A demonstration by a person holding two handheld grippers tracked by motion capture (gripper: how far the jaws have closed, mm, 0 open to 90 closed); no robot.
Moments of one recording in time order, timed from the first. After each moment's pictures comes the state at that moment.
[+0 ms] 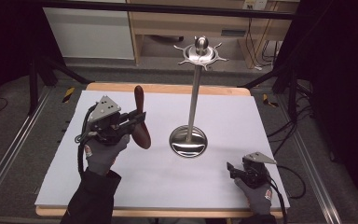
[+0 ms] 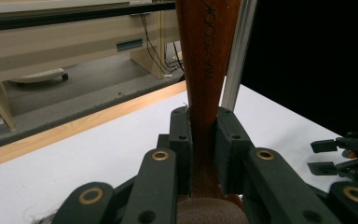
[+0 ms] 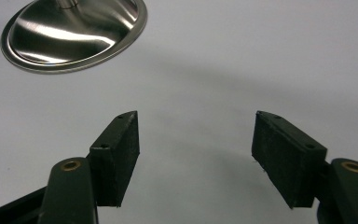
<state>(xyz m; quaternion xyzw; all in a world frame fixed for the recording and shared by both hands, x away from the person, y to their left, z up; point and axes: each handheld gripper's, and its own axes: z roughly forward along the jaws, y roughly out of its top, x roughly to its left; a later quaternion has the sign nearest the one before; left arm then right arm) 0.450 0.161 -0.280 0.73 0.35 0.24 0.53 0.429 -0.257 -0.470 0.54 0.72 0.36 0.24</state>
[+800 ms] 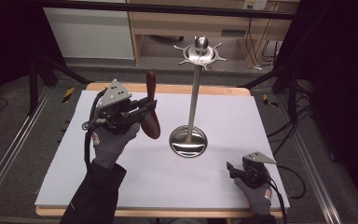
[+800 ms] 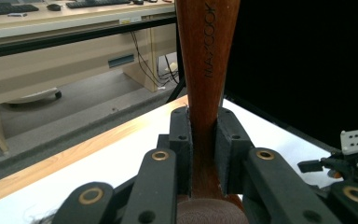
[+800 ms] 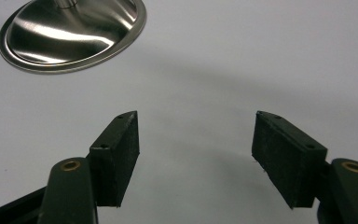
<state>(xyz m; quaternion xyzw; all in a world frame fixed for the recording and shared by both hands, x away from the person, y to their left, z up) 0.455 0.133 -0.243 0.74 0.32 0.24 0.54 0.429 -0.257 -0.471 0.54 0.72 0.36 0.25</state>
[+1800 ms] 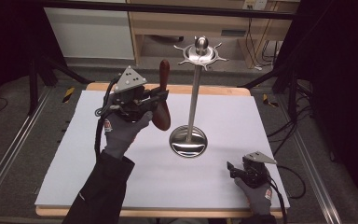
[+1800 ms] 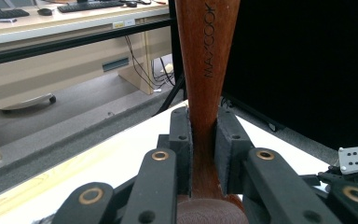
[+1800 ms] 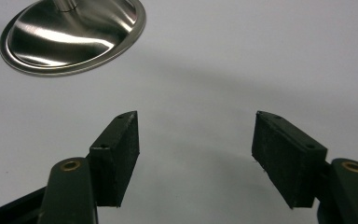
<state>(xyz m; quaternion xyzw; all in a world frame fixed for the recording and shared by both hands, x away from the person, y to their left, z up) 0.473 0.110 -0.224 0.75 0.31 0.24 0.54 0.429 -0.258 -0.470 0.54 0.72 0.36 0.25</state>
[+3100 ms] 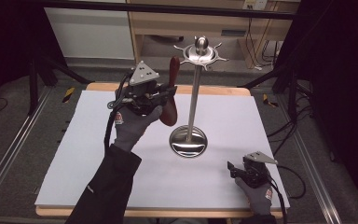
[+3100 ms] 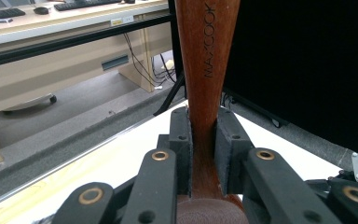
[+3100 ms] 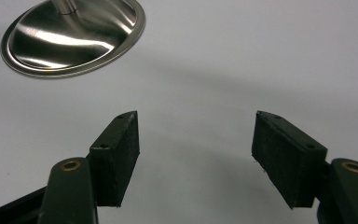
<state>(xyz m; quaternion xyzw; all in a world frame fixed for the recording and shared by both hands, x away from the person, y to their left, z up) 0.491 0.089 -0.224 0.76 0.30 0.24 0.53 0.429 -0.259 -0.469 0.54 0.72 0.36 0.25</state>
